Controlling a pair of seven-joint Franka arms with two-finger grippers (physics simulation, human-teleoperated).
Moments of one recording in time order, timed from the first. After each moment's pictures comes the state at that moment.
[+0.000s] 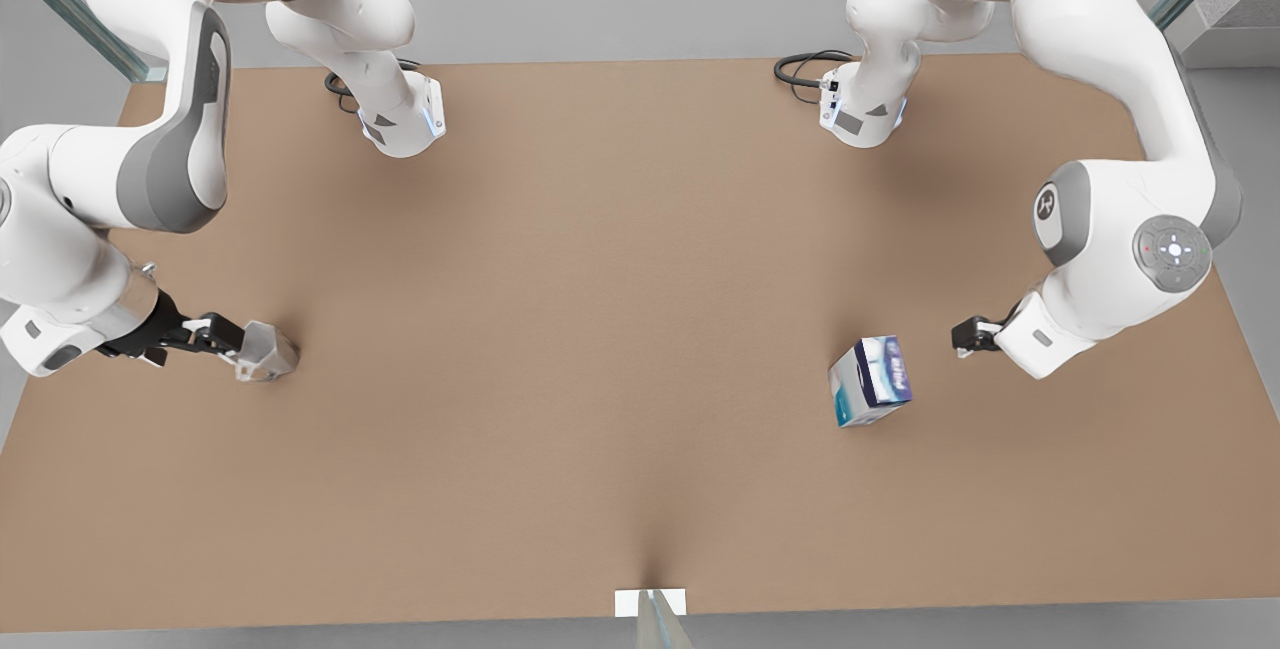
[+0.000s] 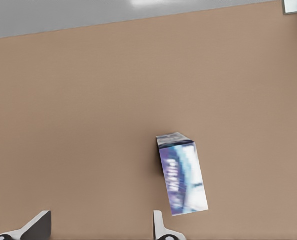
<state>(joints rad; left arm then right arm) -0.10 0.36 0.04 -1.37 0.01 1.72 0.06 -0.01 0.31 -0.02 -1.27 -0.04 1.66 -0.06</state>
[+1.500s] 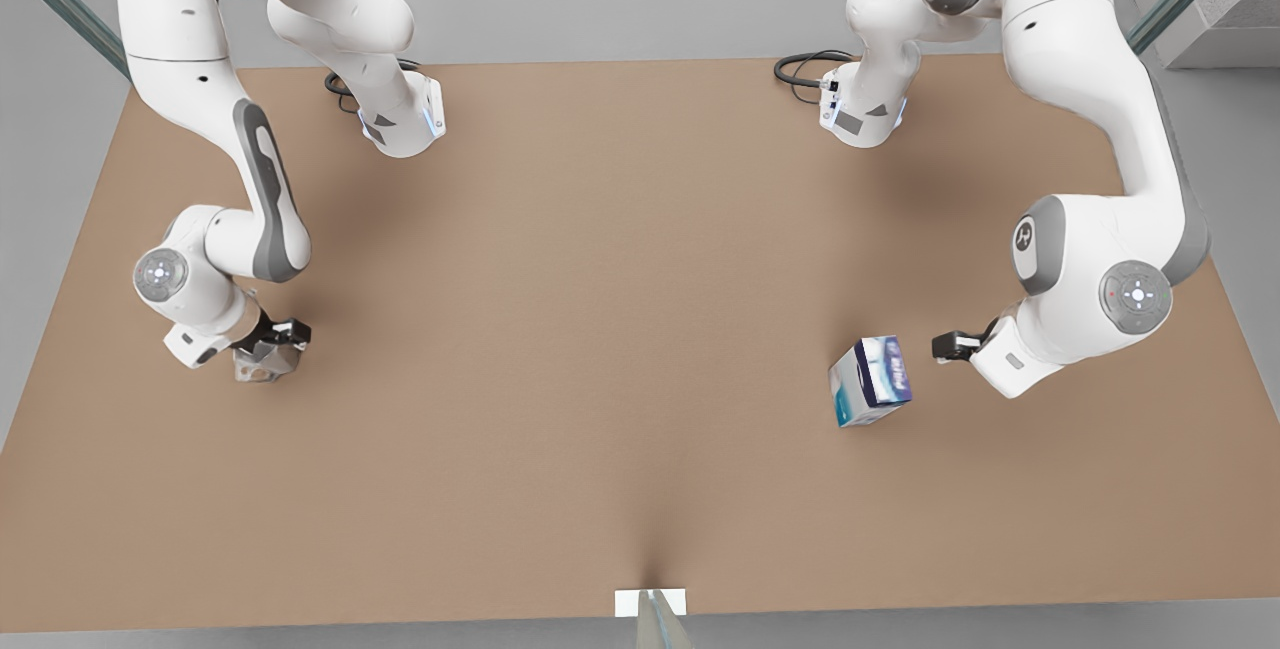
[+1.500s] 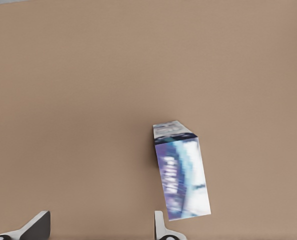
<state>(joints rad) -0.11 0.43 0.04 -1.37 0.00 1.70 0.04 -0.15 0.28 -0.05 -2.16 -0.07 2.44 -0.21</state>
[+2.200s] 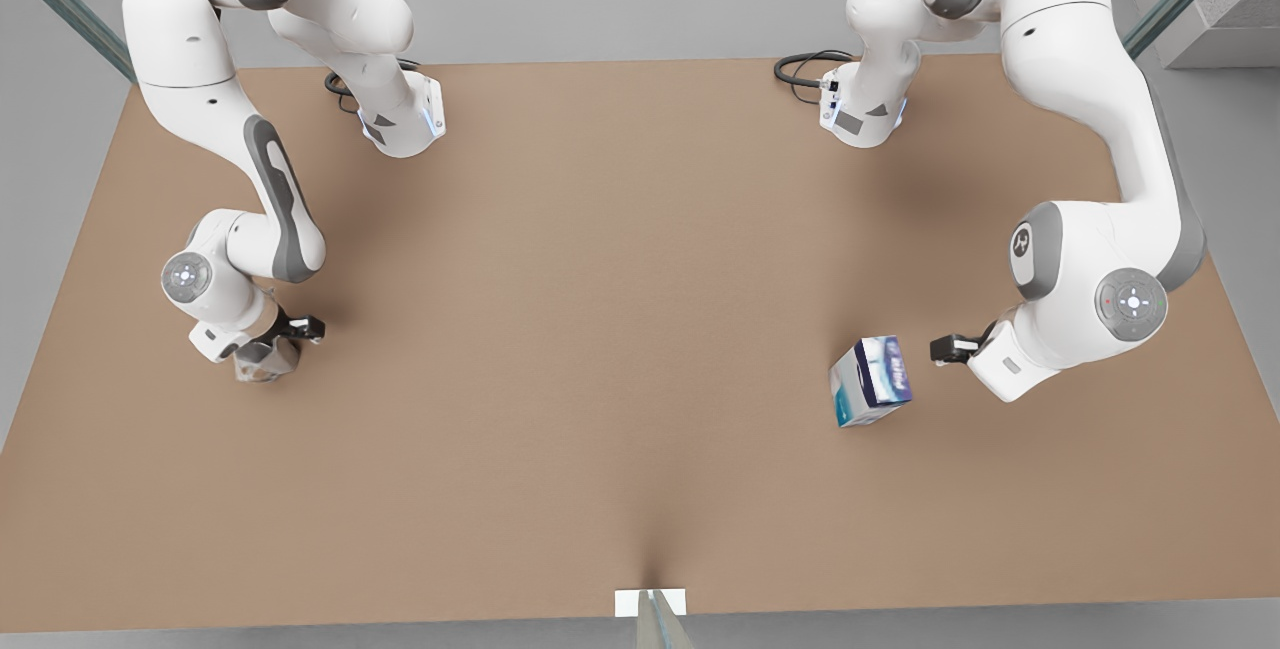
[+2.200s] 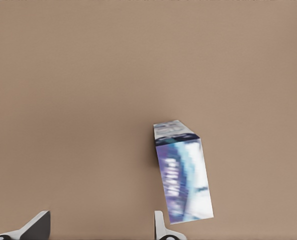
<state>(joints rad) -0.11 0.44 0.04 -1.37 0.00 1.70 0.05 -0.16 0.32 -0.05 -2.24 -0.07 2.54 -0.21</state>
